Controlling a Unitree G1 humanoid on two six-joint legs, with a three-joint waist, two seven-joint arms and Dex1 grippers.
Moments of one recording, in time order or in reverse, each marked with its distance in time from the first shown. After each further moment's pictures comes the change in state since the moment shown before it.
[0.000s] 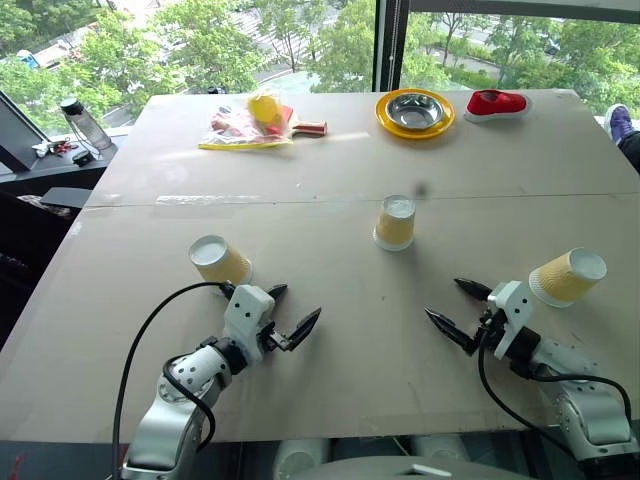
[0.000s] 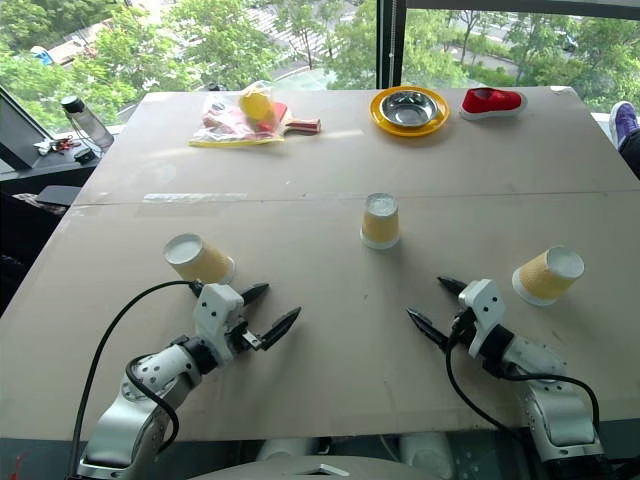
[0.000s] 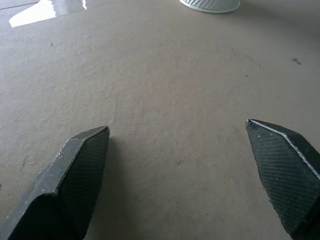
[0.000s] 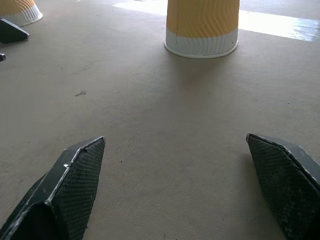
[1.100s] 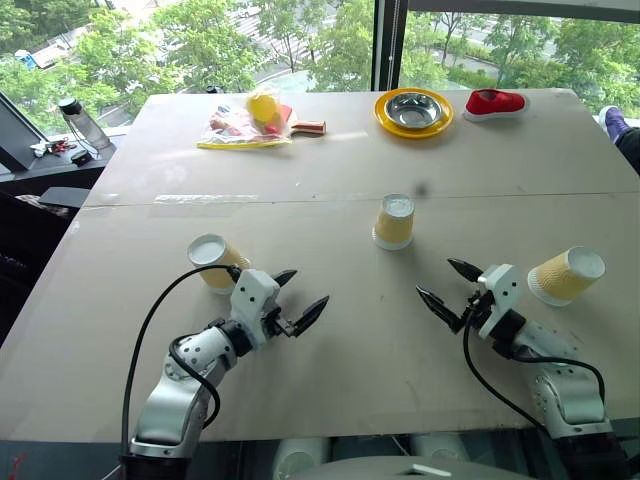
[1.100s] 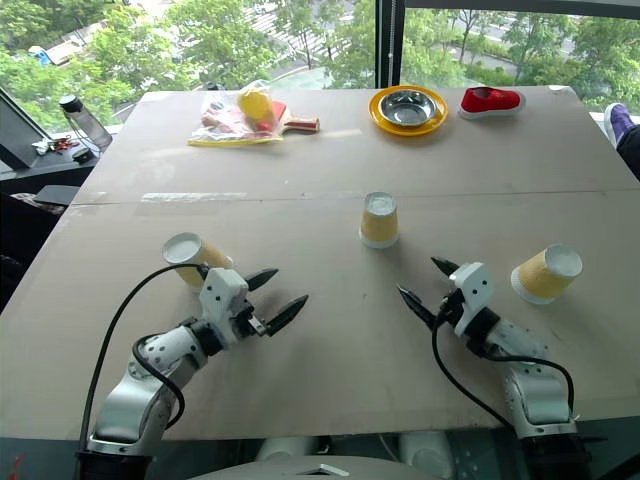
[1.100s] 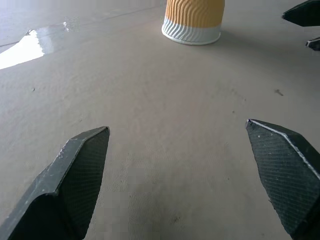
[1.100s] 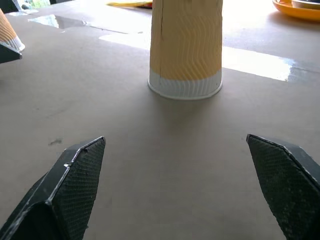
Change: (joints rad) left arm -0.138 0.011 0.001 0.038 -0.042 0.001 -0.083; right arm -0.143 0.116 0.010 0.055 -0.050 -0.029 -0.059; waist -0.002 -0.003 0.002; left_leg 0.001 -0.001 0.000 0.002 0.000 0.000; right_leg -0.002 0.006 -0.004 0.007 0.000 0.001
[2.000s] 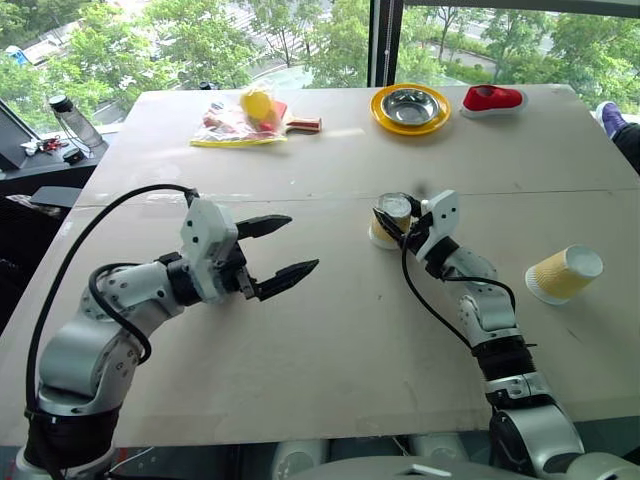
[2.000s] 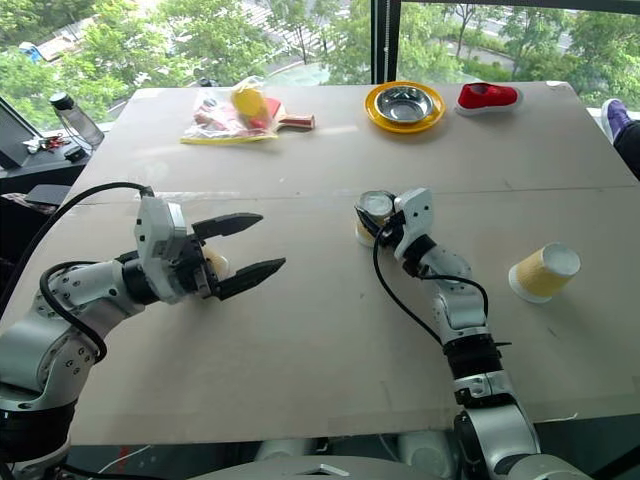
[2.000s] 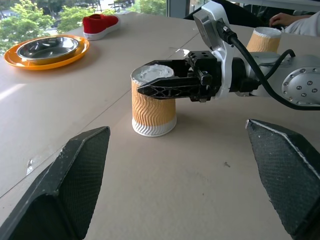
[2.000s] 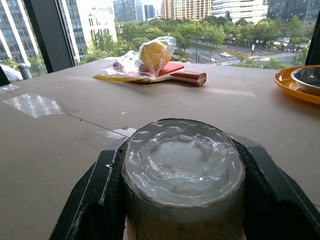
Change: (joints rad) left arm -0.198 0.296 0.214 -0.194 -0.349 0.281 -0.178; right arm -0.467 0.251 0.045 0.369 -0.092 -0.058 -0.132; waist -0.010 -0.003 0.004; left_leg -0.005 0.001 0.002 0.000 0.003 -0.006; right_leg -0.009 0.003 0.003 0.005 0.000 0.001
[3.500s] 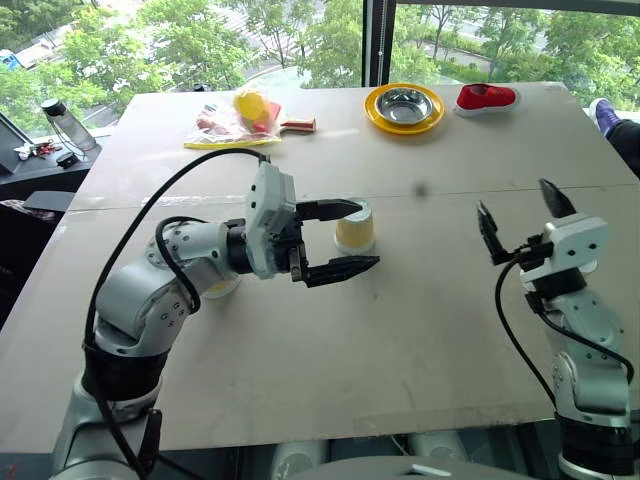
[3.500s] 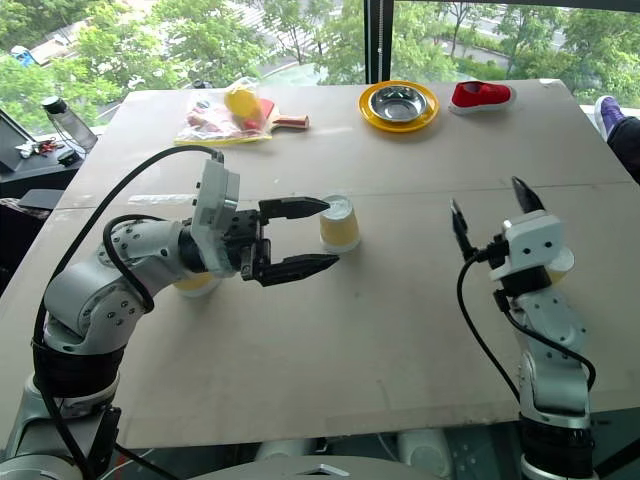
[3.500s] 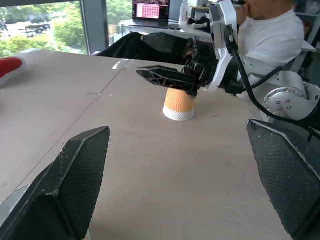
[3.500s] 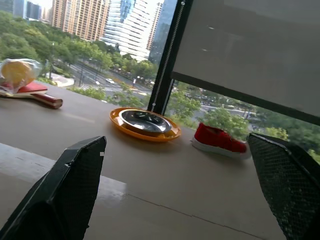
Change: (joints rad) left arm -0.369 -0.090 -0.258 0.080 -0.098 0.128 -0.102; right arm 0.511 -0.156 -0.354 -0.710 -0.139 0.001 -0.280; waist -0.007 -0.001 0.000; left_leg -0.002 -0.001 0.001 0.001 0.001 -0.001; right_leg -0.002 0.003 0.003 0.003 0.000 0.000
